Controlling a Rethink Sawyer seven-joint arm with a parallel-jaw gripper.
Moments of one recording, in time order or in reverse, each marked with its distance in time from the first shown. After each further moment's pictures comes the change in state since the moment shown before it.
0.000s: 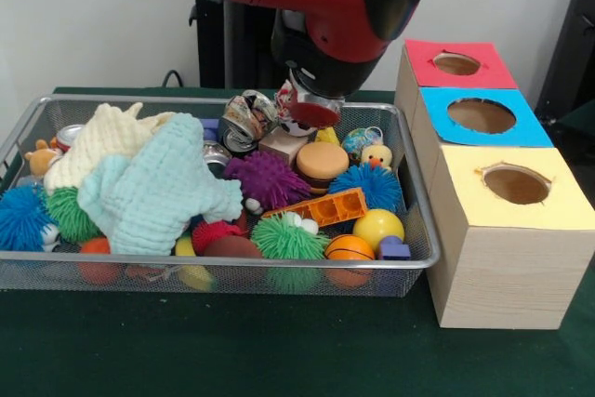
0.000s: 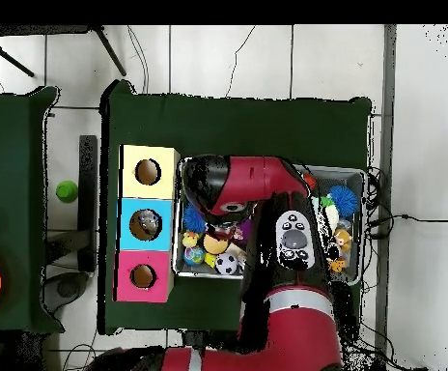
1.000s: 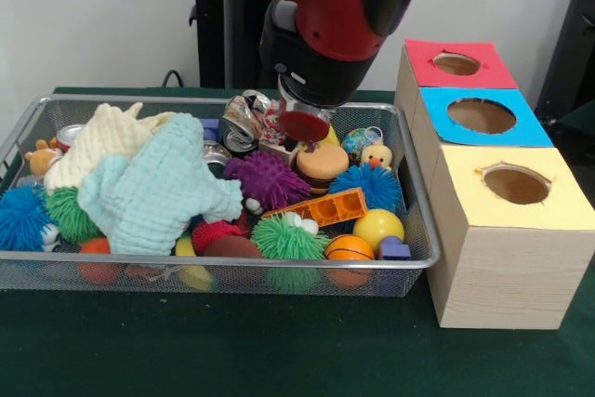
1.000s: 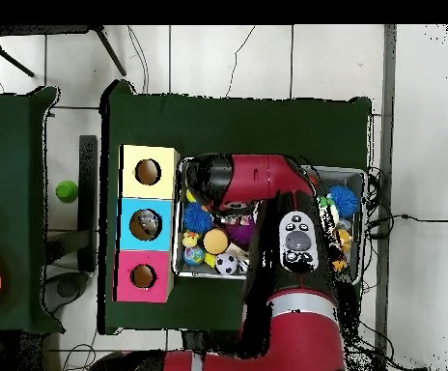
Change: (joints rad) arm -0.014 -0.016 -0.001 0.001 0.005 -0.151 0.000
